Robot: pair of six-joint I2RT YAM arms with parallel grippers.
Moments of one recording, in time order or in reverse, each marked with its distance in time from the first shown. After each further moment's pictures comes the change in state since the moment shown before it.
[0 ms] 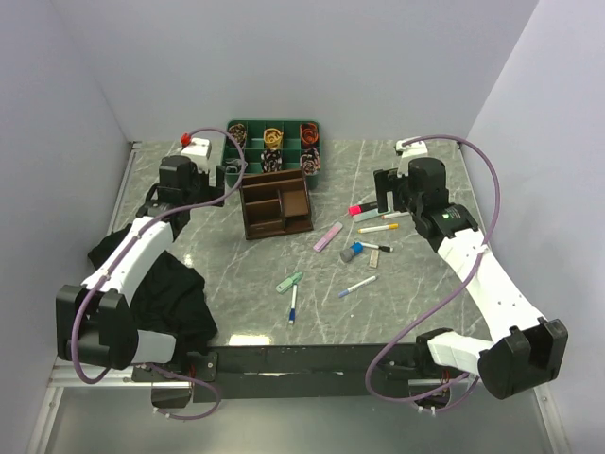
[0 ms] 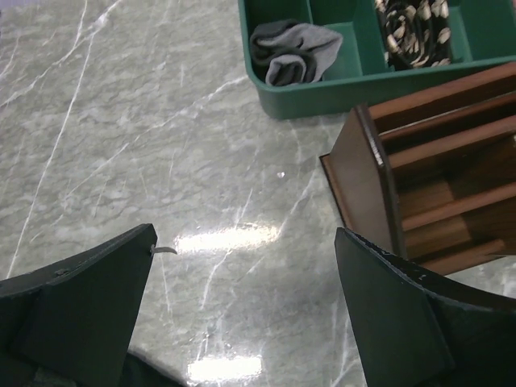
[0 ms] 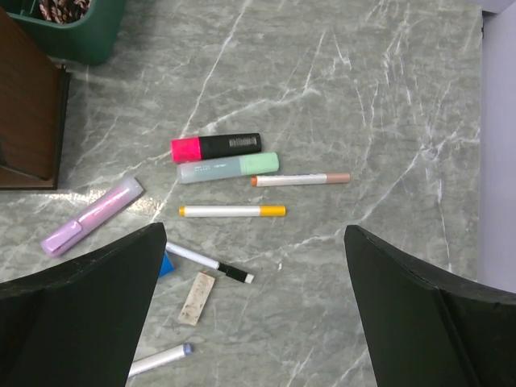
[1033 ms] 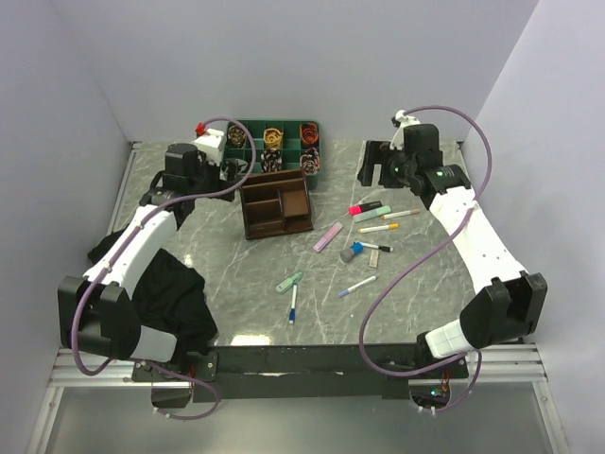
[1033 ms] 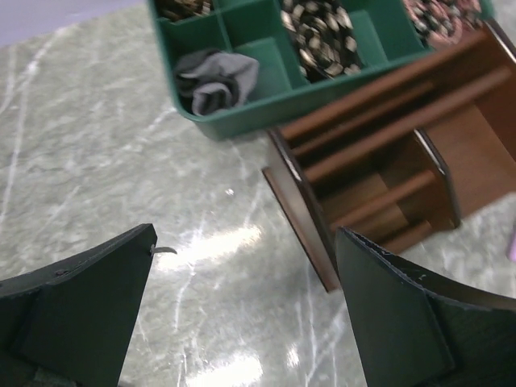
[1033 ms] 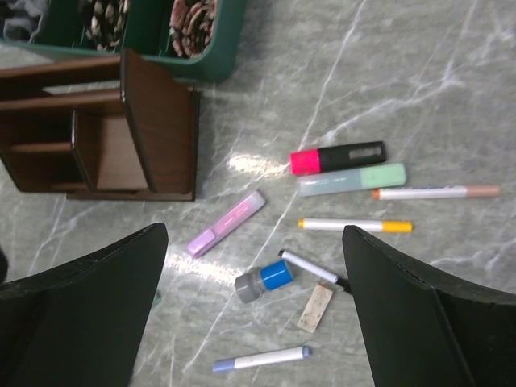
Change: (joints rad) left arm -0.039 0.056 0.134 -0.079 0.129 0.036; right arm -0.053 0.270 0.327 -0.158 -0.299 0.271
